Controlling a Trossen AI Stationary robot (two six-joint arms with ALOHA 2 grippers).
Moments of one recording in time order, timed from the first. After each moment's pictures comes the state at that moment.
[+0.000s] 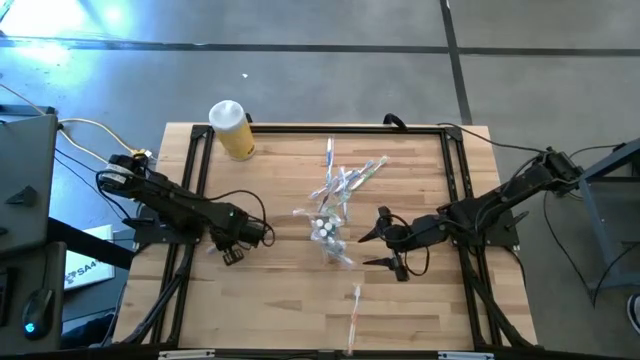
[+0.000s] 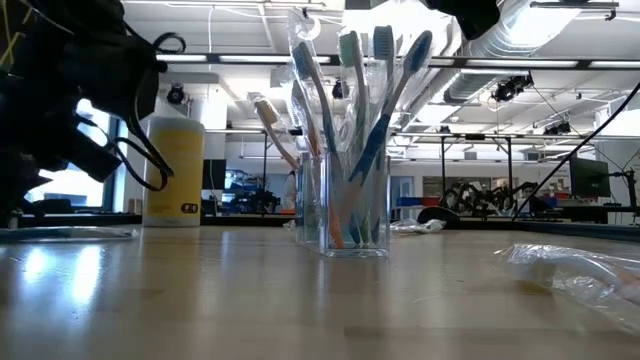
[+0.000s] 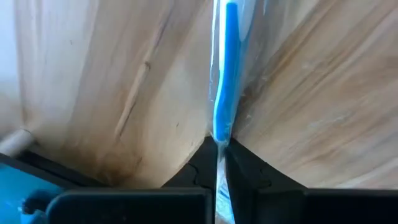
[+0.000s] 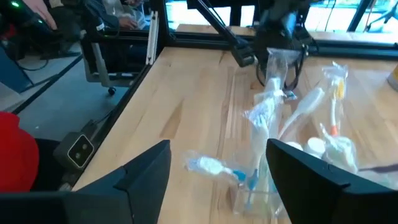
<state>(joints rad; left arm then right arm) -0.24 1.50 0.62 -0.93 0.05 -0.78 0.42 1.17 0.75 0.03 0.18 0.15</state>
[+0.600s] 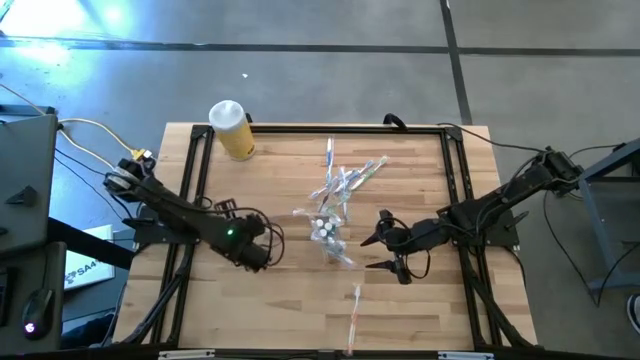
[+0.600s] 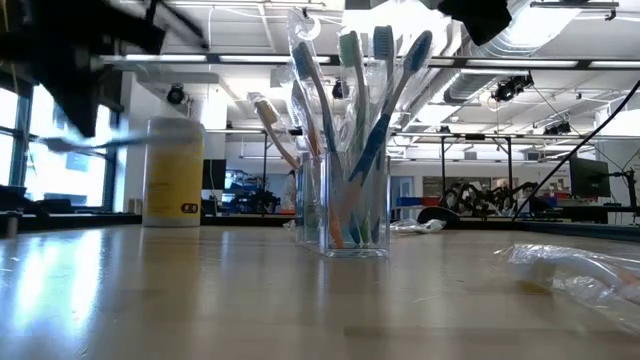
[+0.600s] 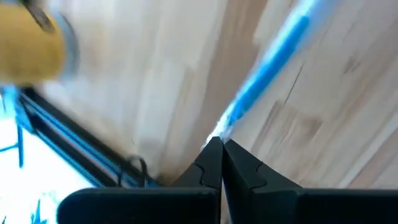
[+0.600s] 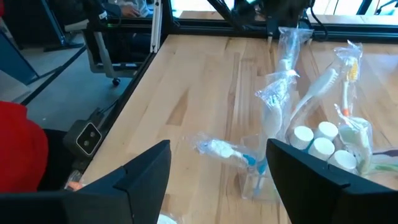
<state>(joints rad) -0.48 1.50 1.13 -1.38 -0.40 -0.89 0.44 1.17 0.75 -0.02 0.18 0.19</state>
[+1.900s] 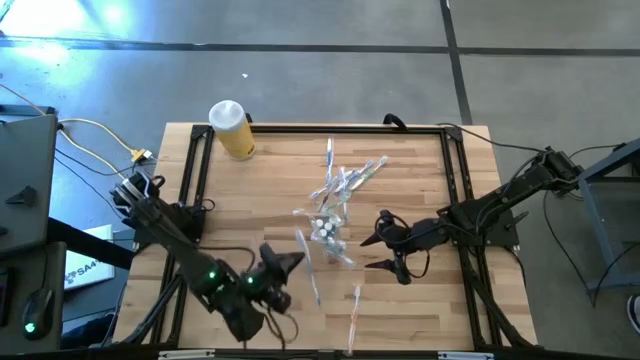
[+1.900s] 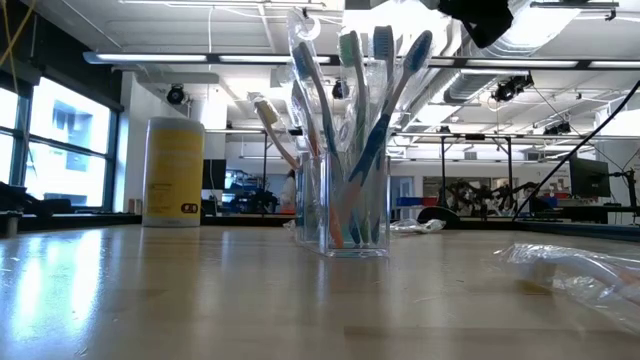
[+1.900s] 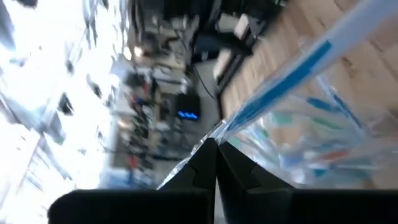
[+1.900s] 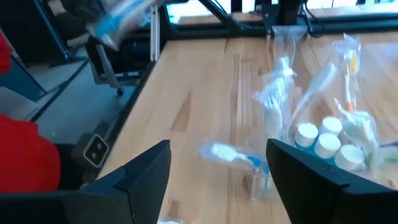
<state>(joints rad) -0.76 1.64 1.40 -0.38 -1.30 0.63 0.44 1.17 0.75 -0.01 0.18 0.26</state>
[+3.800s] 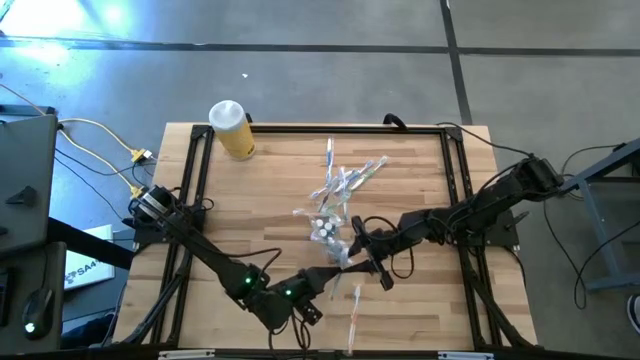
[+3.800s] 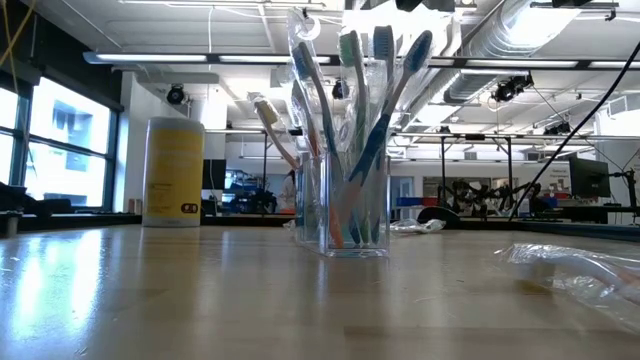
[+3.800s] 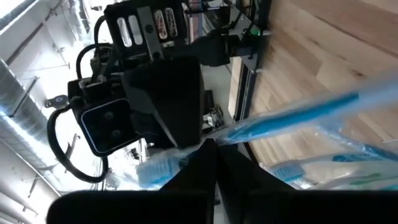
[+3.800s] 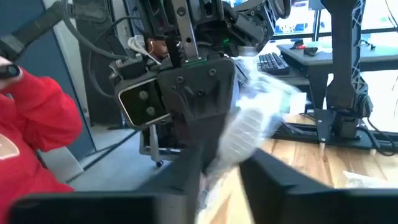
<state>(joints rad) -0.65 1.83 1.40 0.21 -1.08 1.40 0.35 1.43 0.75 0.68 -0.09 0.11</state>
